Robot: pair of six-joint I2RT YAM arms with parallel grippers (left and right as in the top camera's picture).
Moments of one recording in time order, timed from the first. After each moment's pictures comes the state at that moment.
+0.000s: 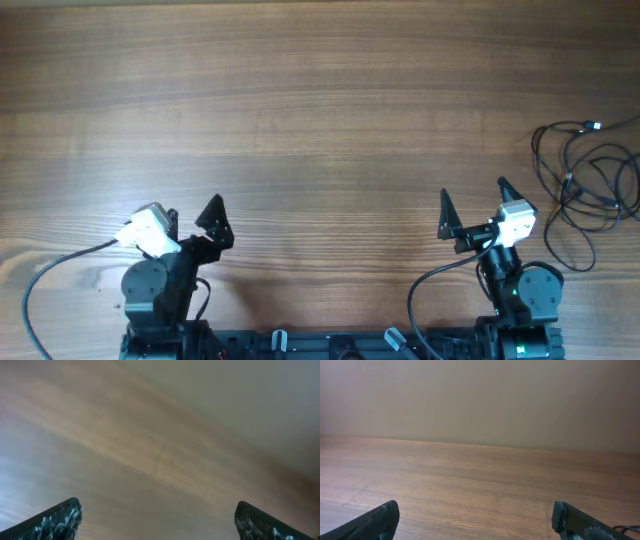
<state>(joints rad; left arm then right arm) 0.01 0.13 0.26 -0.47 0.06 -0.52 0.04 0.02 0.01 0.01 -0.16 0.01</state>
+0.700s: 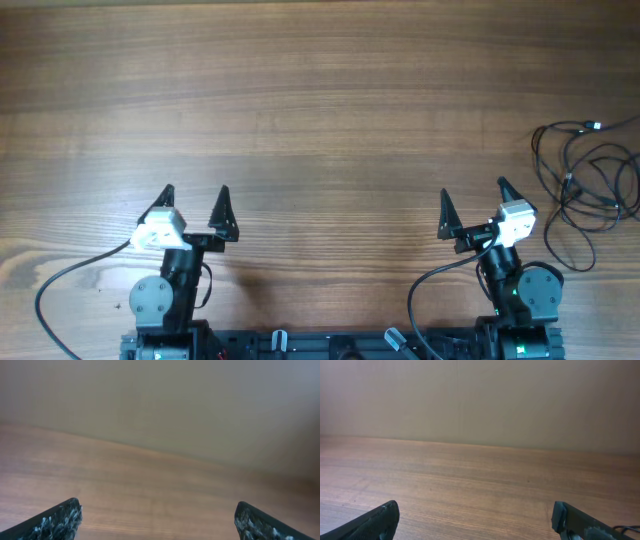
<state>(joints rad) 0.02 0.01 0.01 0.00 0.12 -0.24 0.04 0.02 0.01 0.01 -0.16 0.01</state>
